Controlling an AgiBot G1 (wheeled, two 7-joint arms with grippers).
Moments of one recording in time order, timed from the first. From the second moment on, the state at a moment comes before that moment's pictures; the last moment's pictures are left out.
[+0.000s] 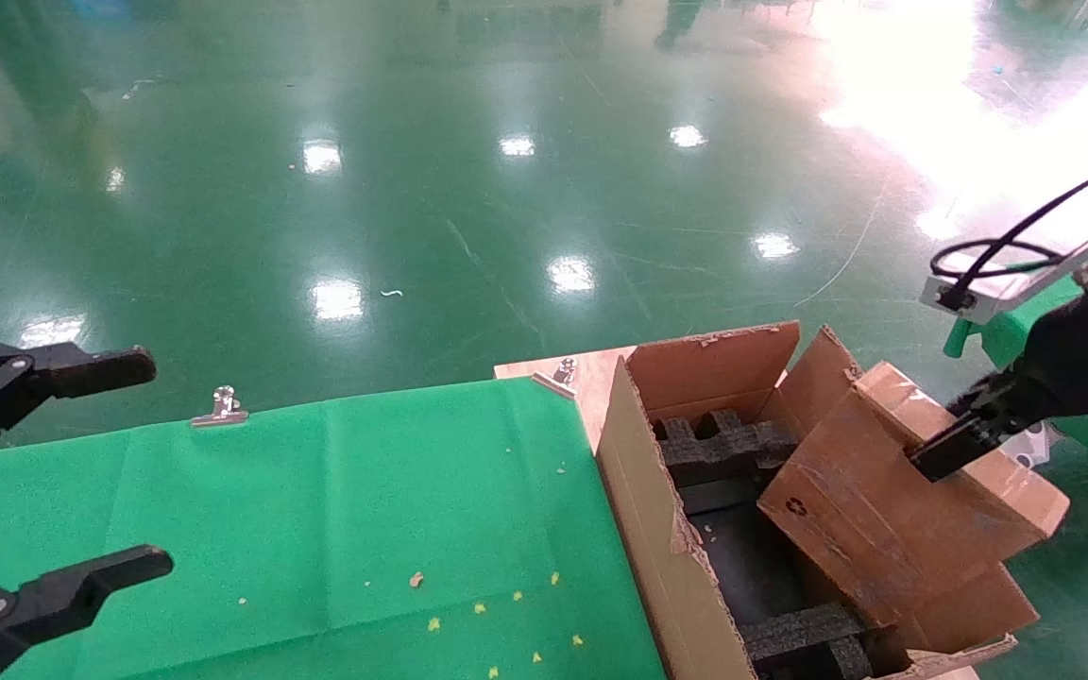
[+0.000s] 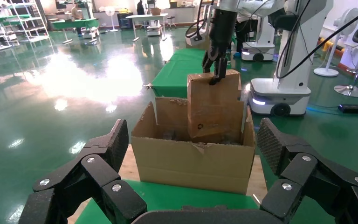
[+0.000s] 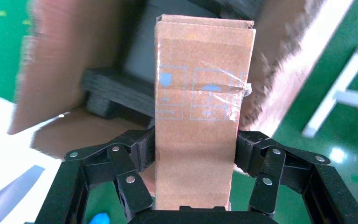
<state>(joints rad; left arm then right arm) -1.08 0.58 0.36 -1.24 0.65 1.45 -0.14 2.42 -0.63 -2.14 0.62 -1.11 -1.48 0.68</state>
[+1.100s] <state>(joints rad) -1.08 0.58 0.36 -1.24 0.65 1.45 -0.14 2.26 -0.67 -2.18 0.57 -1.10 -1.30 1.15</state>
